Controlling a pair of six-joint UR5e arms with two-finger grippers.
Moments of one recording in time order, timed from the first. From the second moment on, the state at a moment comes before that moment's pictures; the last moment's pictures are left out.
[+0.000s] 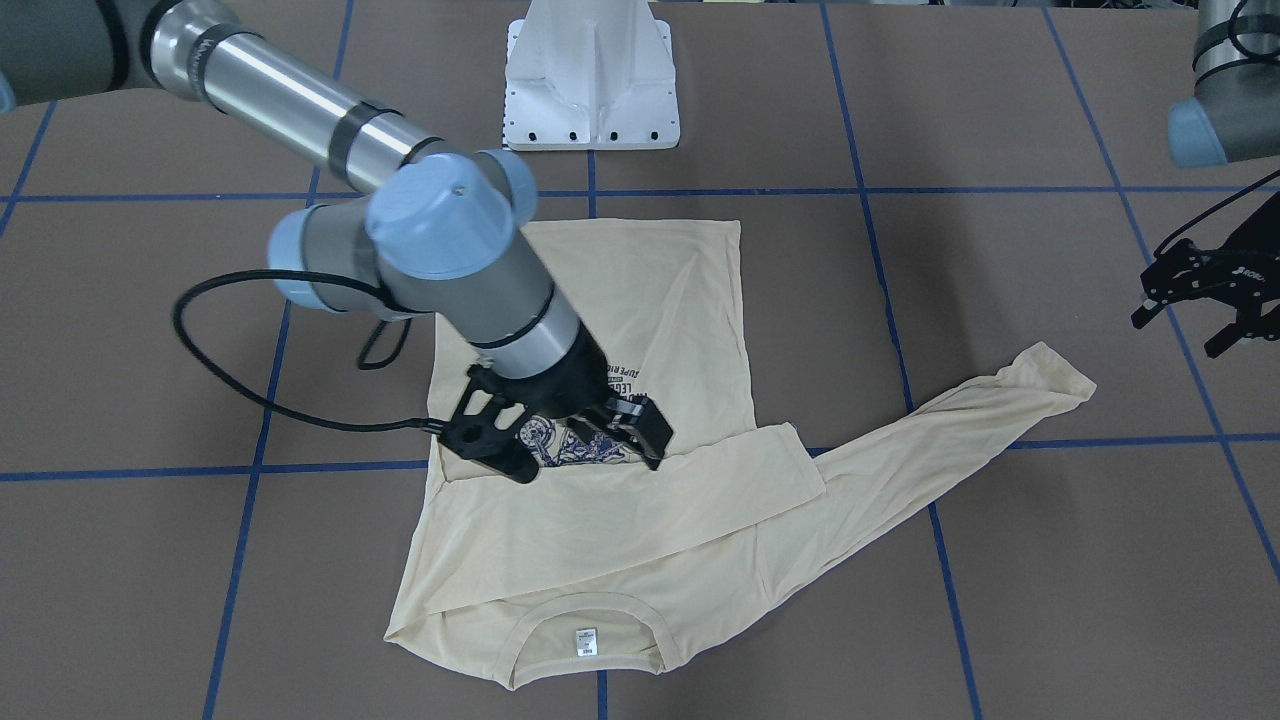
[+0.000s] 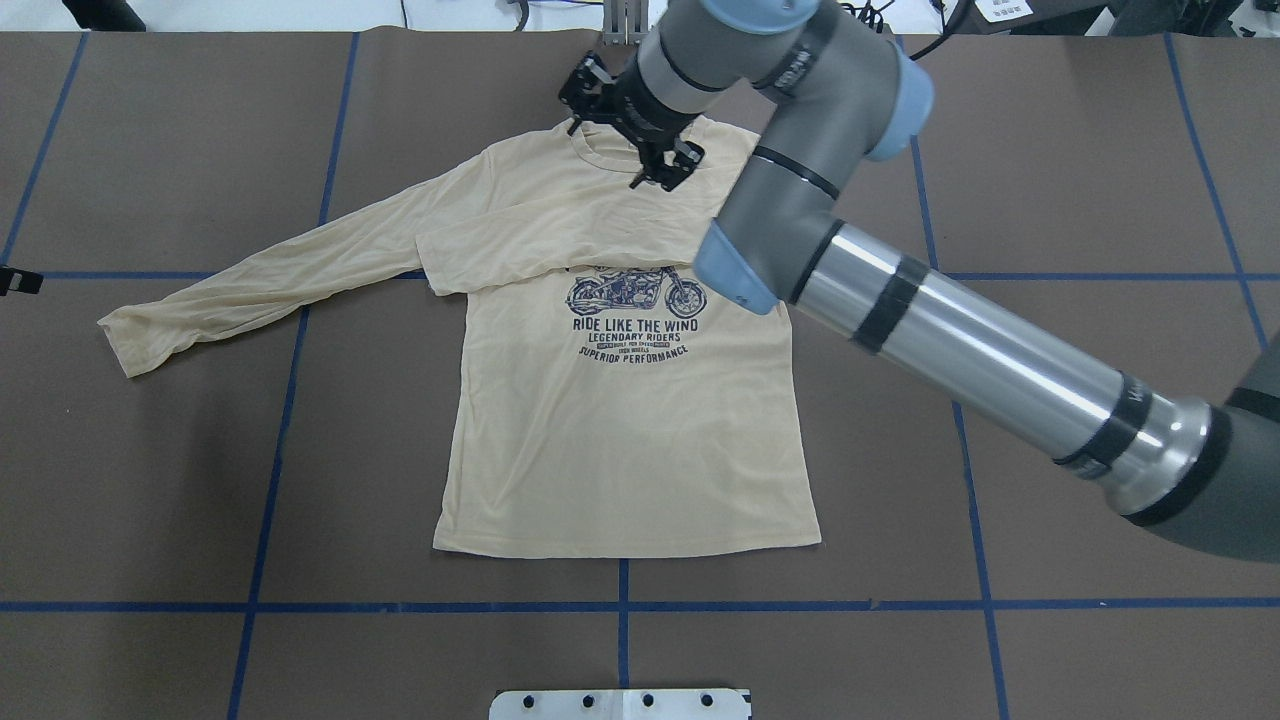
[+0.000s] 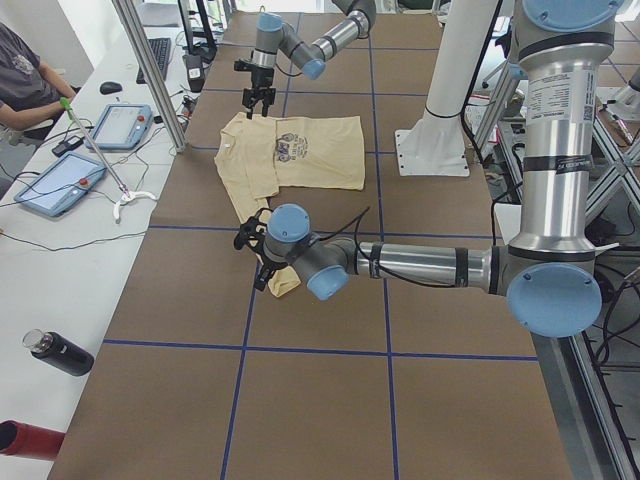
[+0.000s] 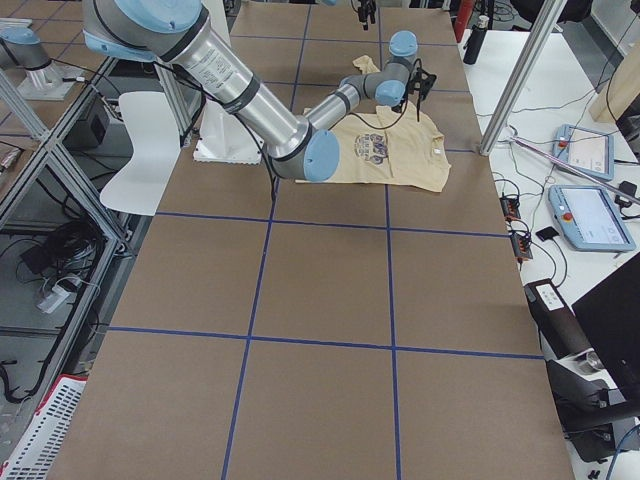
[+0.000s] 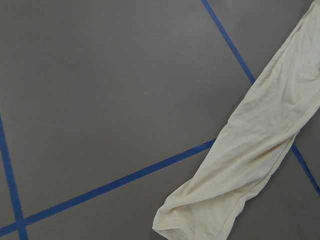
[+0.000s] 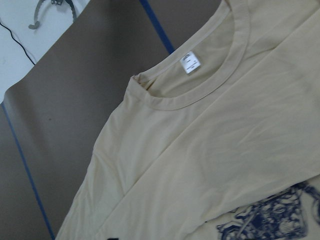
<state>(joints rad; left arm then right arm) -1.21 -1.56 -1.51 -2.43 -2.31 -0.39 0.80 -0.68 1.25 -1.02 2.11 1.74</state>
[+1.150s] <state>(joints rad) -1.12 -1.69 -1.25 -2.48 -2.32 -0.47 0.85 -0.91 1.40 -1.01 2.16 1.54</state>
